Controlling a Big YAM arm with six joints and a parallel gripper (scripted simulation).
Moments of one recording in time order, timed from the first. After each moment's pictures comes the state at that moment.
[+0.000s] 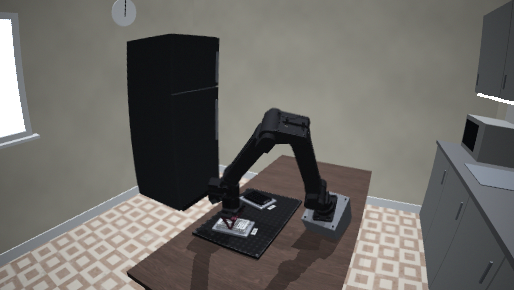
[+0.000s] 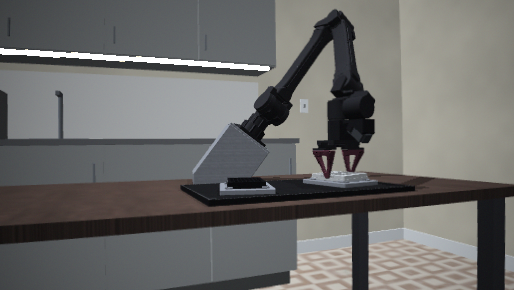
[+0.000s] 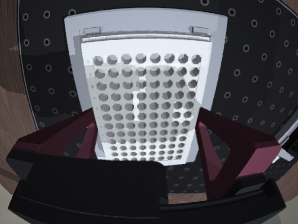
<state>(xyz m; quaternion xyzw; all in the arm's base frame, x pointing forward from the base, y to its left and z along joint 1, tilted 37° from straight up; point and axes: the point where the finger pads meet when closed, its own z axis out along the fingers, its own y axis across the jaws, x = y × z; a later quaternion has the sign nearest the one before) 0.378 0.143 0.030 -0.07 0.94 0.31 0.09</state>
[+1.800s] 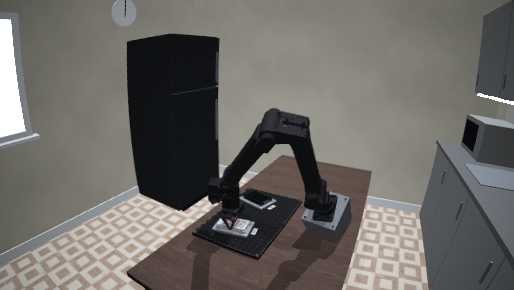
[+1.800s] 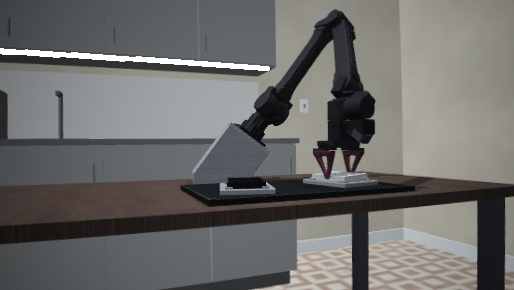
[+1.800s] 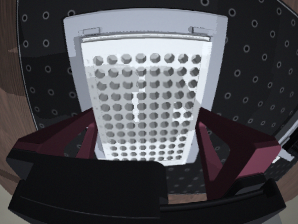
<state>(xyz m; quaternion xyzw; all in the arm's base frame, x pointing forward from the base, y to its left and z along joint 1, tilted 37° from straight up) 0.378 0.144 0.029 -0.07 0.95 0.31 0.09</state>
